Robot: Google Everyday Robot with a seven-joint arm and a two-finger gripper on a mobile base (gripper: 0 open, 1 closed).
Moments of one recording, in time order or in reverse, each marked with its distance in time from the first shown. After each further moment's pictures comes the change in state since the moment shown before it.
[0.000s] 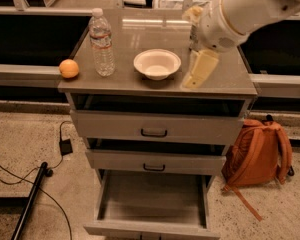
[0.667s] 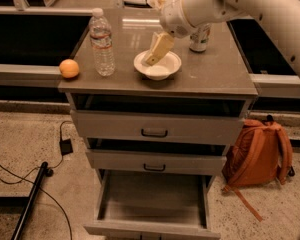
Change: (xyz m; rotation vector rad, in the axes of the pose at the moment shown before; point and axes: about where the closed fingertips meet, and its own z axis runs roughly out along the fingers) arm -0.056 -0.090 0.093 0.061 -0.295 -0.029
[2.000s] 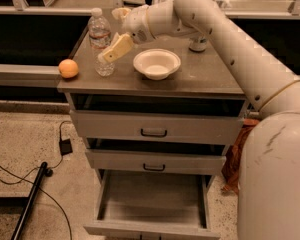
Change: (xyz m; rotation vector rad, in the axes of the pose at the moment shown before) arm -0.058 -0.006 0.110 -0.124 -0.351 0.244
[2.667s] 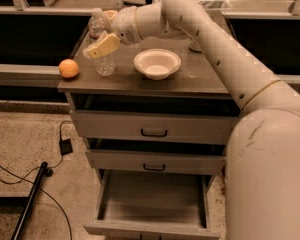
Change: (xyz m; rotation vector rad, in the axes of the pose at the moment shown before) arm -0.013 0.004 0.030 -0.042 -0.073 0.017
